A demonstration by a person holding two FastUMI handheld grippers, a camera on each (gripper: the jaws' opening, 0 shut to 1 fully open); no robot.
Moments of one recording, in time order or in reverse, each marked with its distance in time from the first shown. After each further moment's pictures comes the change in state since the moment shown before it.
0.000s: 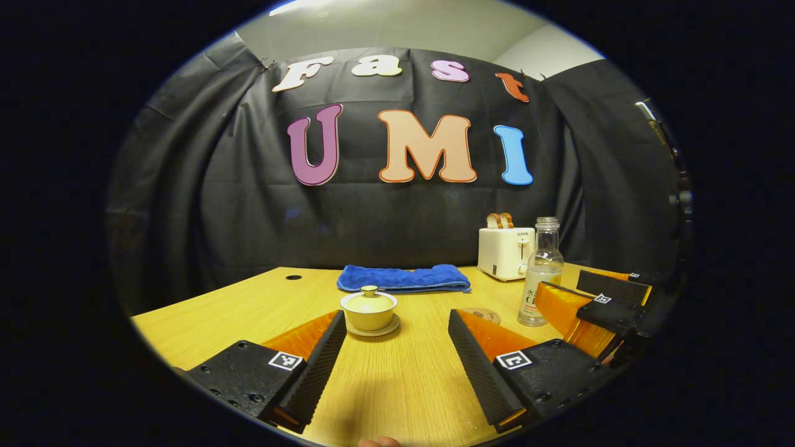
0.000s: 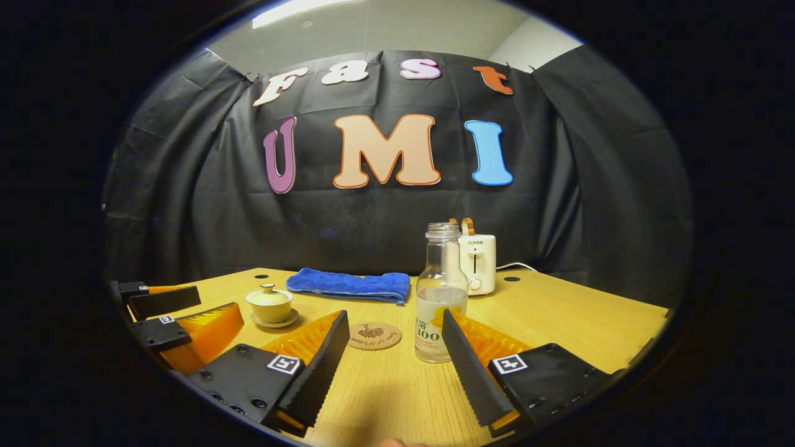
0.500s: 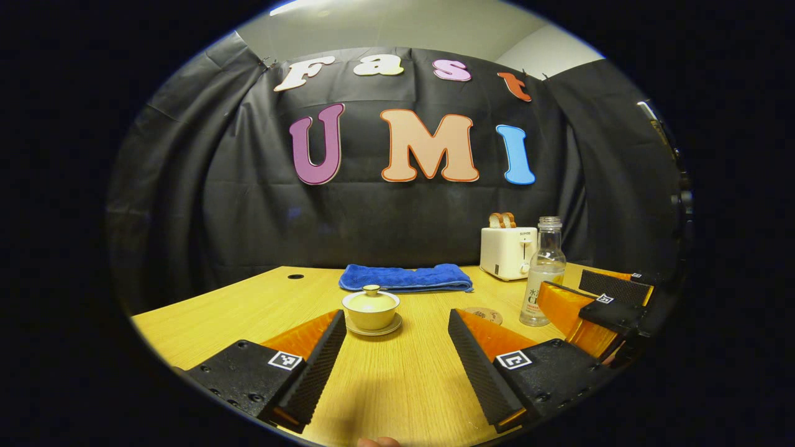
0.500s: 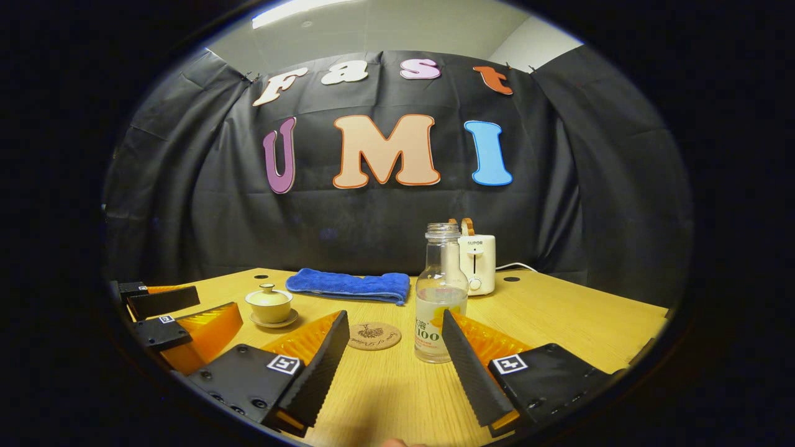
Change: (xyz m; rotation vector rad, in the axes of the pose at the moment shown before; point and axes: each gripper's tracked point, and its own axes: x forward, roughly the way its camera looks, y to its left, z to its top) left arm 0.001 0.002 0.001 0.001 -0.004 0.013; right arm 0.000 0.001 0.001 0.000 0.001 0.006
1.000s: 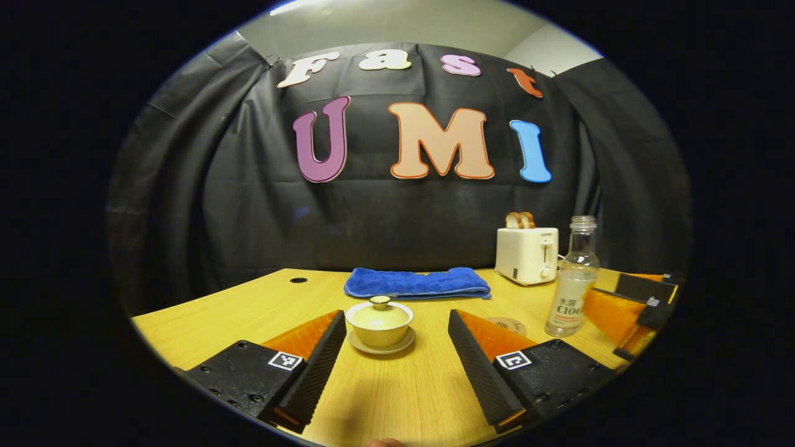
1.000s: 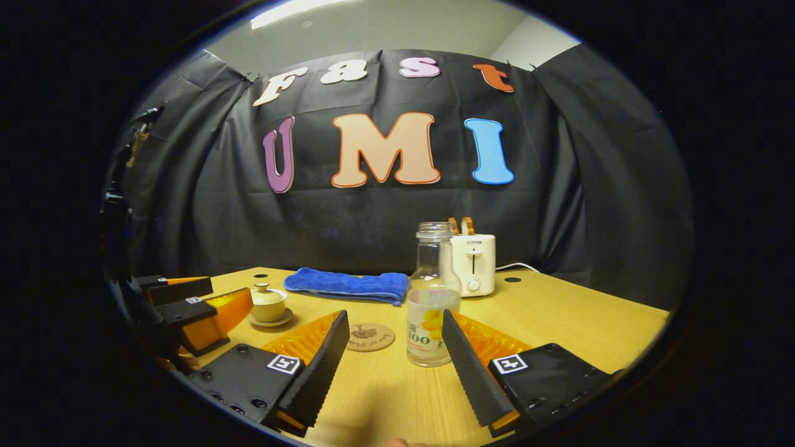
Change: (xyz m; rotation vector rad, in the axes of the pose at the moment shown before) left arm 0.067 0.019 -0.003 0.002 0.002 0.047; right arm 0.012 -0.029 0.000 -0.002 0.003 -0.013
